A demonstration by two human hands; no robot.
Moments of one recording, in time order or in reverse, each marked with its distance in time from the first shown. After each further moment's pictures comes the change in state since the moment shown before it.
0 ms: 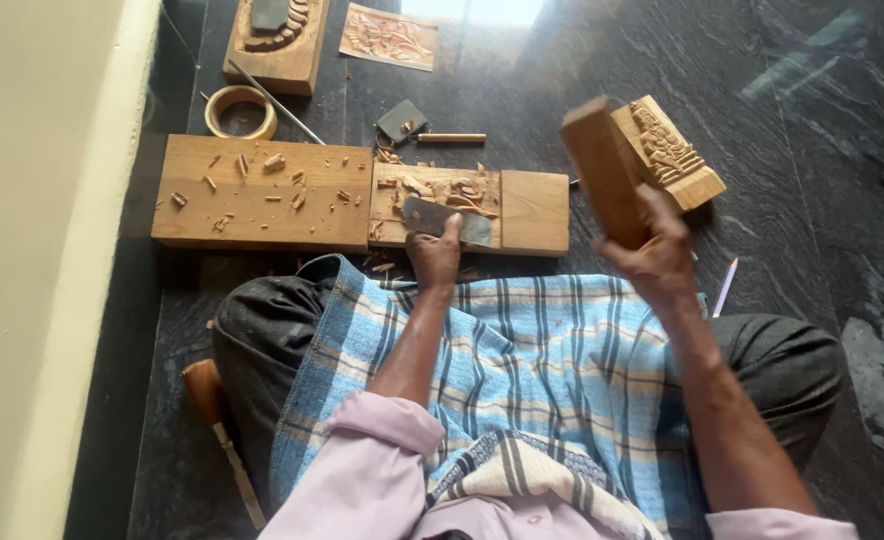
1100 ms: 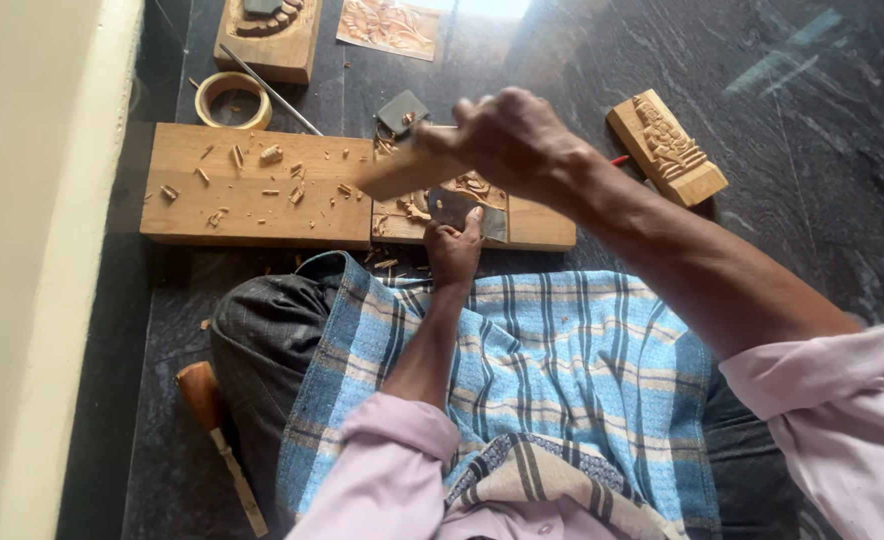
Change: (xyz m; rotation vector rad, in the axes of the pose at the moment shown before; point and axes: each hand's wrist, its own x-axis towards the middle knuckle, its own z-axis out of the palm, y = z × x) left_hand 0.000 -0.010 0.013 0.076 -0.069 0.081; right_hand 0.142 -0.136 0.106 -0.963 -0.650 -0.319
